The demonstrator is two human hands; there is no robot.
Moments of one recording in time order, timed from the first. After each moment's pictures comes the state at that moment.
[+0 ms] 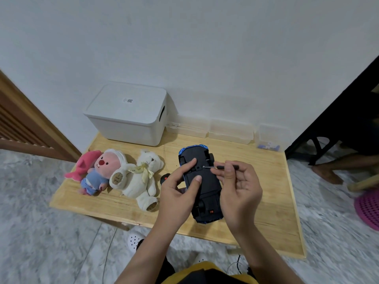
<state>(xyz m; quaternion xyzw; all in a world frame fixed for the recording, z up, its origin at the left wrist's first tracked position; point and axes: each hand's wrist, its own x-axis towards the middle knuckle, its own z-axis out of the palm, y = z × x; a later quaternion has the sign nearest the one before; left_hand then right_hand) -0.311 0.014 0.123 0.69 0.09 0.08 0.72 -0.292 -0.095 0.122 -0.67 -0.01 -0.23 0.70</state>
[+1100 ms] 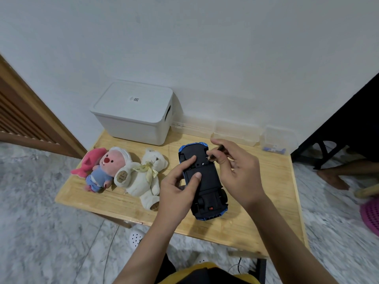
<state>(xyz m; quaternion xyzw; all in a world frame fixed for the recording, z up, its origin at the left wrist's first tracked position) -0.304 0.021 0.123 0.63 0.13 0.09 0.76 -0.243 -0.105 0.139 -0.79 -0.22 -0.17 0.55</state>
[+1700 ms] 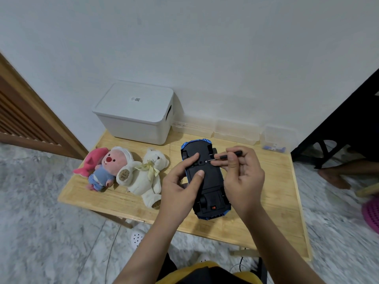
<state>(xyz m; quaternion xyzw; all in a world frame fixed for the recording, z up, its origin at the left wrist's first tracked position) -0.312 0.020 0.133 0.64 0.12 0.09 0.76 -0.269 -0.097 0.132 -0.72 -0.12 -0.23 0.64</state>
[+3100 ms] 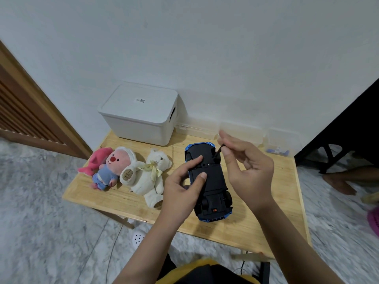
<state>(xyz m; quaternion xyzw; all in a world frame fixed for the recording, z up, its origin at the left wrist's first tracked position) -0.313 0.020 0.132 0.64 0.12 0.07 0.76 -0.257 -0.106 0.151 -0.71 -0.22 -0.23 0.63</state>
